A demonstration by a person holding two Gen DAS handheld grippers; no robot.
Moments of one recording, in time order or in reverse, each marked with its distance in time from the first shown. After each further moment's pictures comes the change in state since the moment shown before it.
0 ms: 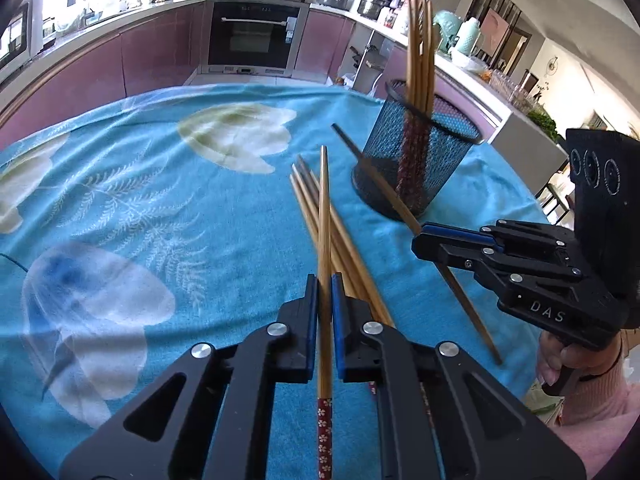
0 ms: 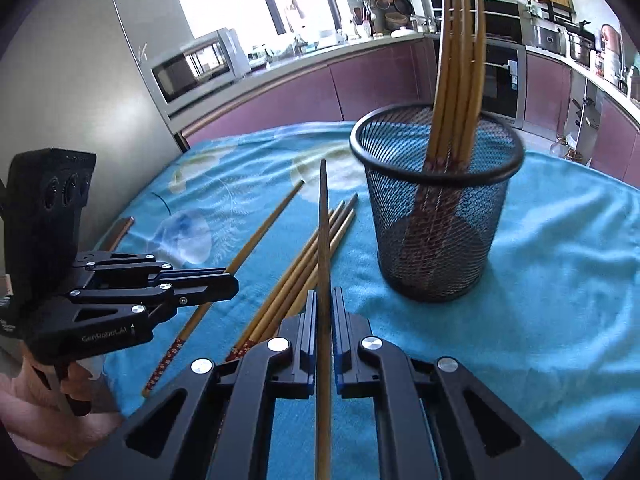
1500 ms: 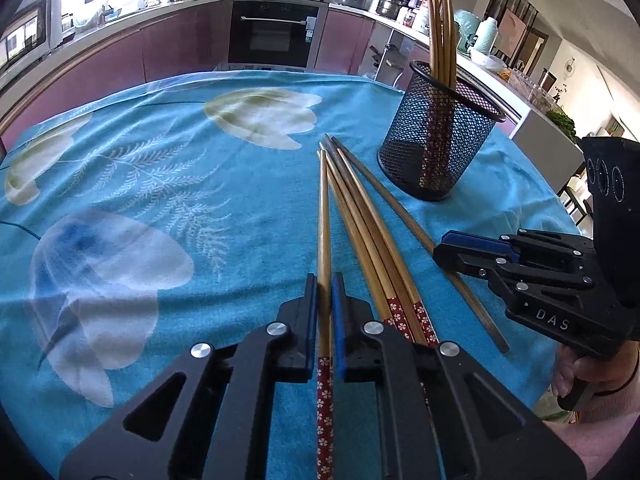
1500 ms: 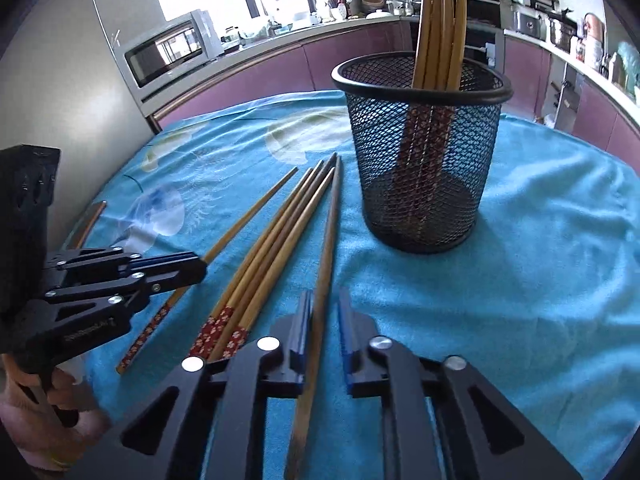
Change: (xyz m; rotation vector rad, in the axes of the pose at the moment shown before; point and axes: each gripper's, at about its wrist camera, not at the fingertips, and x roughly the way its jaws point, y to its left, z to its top) left arm 0.005 0.005 -0.024 -0.024 0.007 0.081; right arm 0.016 0.006 -0.021 0.025 0.077 -0.124
